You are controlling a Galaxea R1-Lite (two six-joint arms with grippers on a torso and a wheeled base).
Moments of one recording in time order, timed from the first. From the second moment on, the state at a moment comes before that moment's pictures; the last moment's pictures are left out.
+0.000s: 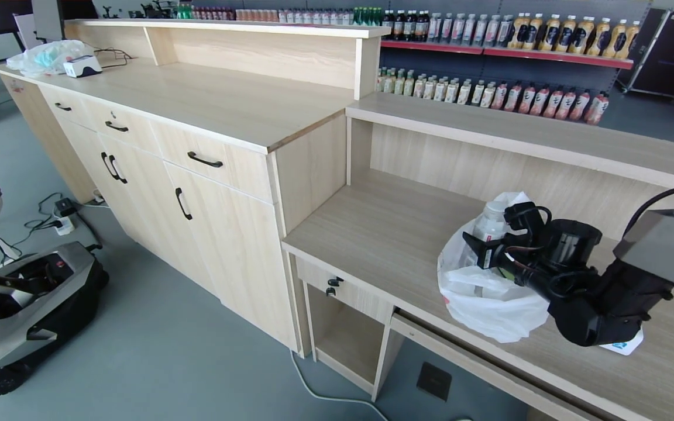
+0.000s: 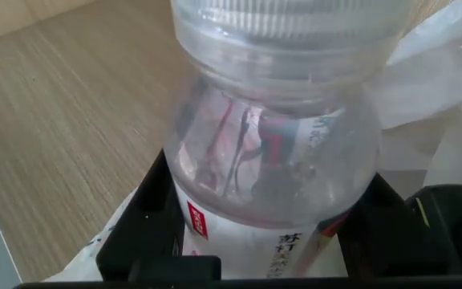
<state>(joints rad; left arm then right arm) 0.00 0.00 0.00 0.00 -0.02 0.00 0.08 2.27 -0.84 -1.39 0.16 -0.10</state>
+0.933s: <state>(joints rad) 0.00 0.00 0.00 0.00 -0.02 0.00 0.08 2.19 -0.83 -1.36 0.23 -0.11</state>
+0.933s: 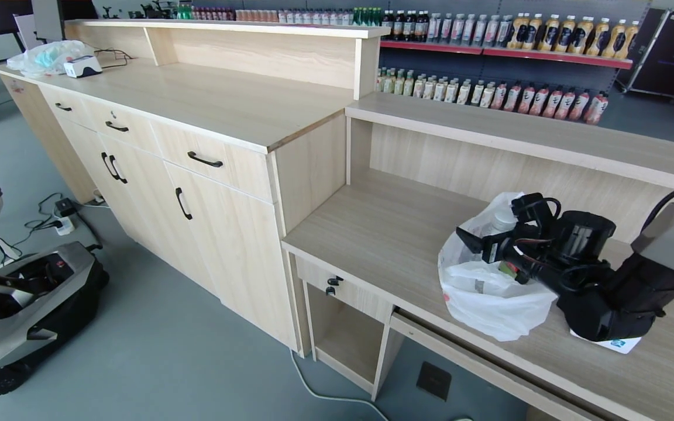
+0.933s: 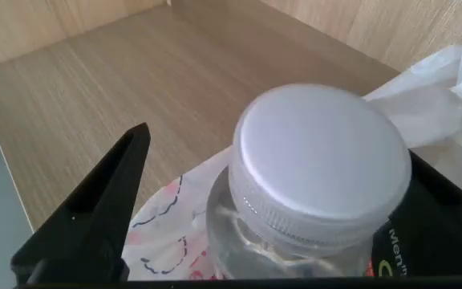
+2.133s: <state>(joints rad) 0.00 0.00 0.00 0.00 -0.02 0.00 -0.08 1.55 -0.83 -0.94 0.17 -0.37</state>
